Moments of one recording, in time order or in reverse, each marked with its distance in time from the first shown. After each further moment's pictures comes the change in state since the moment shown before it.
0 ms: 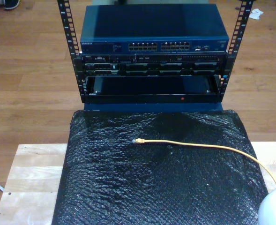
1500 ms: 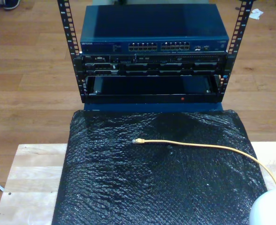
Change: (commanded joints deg) left arm -0.2 -0.9 -9.3 -0.3 13.8 -0.5; right arm 0.2 -1.4 -16.2 0.1 21.4 6.3
